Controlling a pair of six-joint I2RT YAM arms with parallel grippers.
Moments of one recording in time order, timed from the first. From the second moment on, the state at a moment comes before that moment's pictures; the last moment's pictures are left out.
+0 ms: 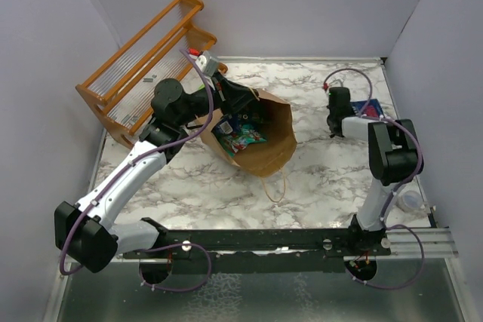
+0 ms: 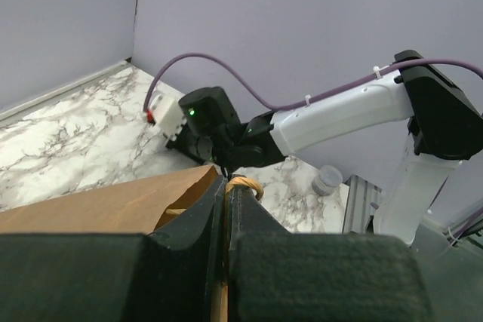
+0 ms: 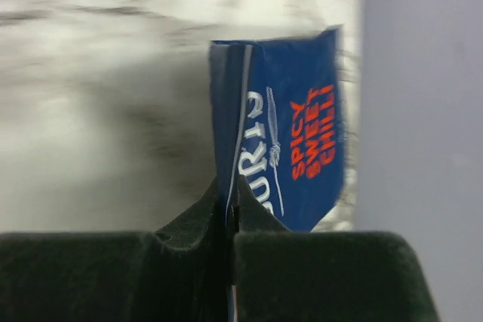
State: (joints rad) left arm -0.53 1.20 1.09 0.32 0.59 -0.46; right arm 0.07 1.88 1.00 0.24 0.62 -0.48
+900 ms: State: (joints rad) left arm -0.54 1.22 1.09 0.29 0.58 -0.45; right arm 0.01 1.95 1.22 -0.07 0.32 -0.07
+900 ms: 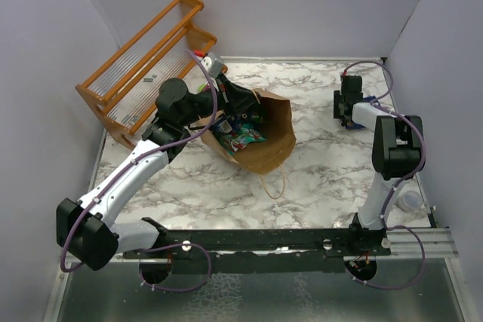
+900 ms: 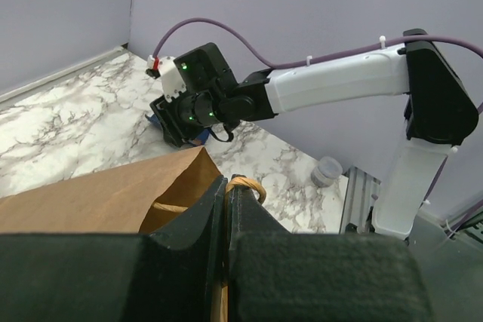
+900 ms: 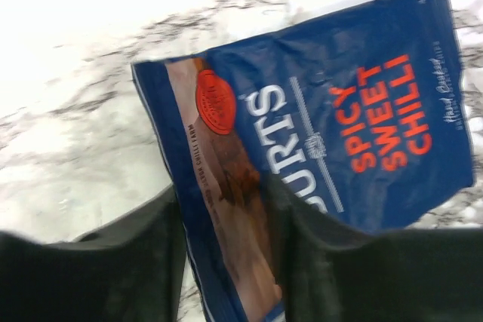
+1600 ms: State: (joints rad) left arm -0.56 1.22 1.09 0.26 0.53 -0.40; right arm 0.35 1.26 0.72 0.10 0.01 0.28
